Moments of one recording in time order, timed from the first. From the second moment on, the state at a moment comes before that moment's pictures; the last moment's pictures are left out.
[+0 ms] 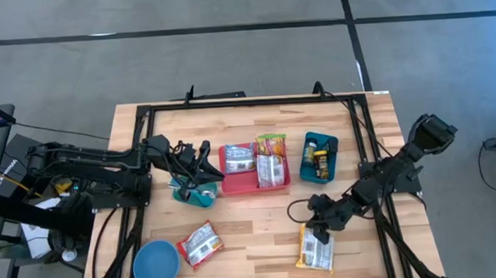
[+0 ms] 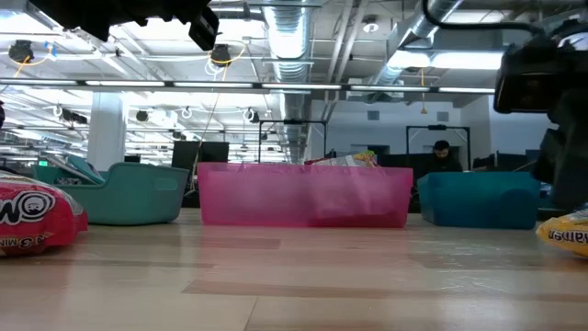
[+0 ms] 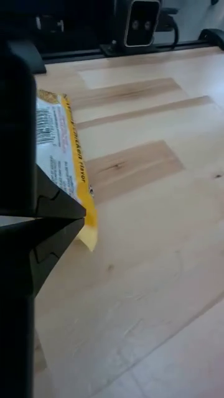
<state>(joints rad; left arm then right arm) 0.03 1.01 0.53 0.50 0.36 -0.15 0.64 1.43 0.49 0.08 0.23 1.10</state>
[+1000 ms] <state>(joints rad) 0.03 1.01 0.53 0.50 0.36 -0.15 0.43 1.43 0.49 0.00 -0.11 1.06</state>
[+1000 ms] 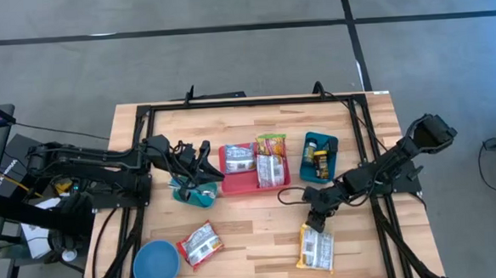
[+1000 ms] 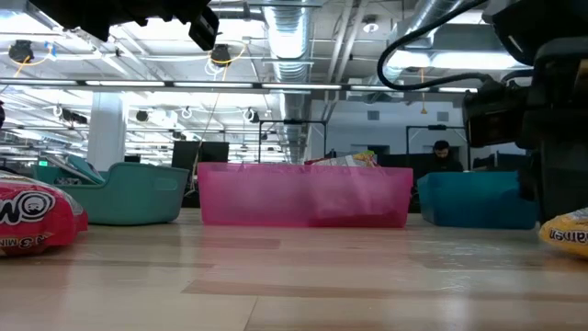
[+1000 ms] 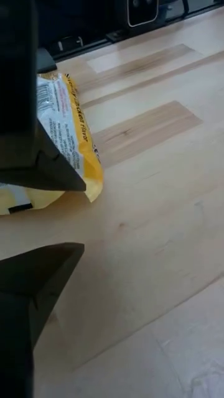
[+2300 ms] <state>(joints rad) 0.03 1.01 0.53 0.50 0.36 -0.15 0.43 1.51 0.49 0.16 -0.21 1.03</state>
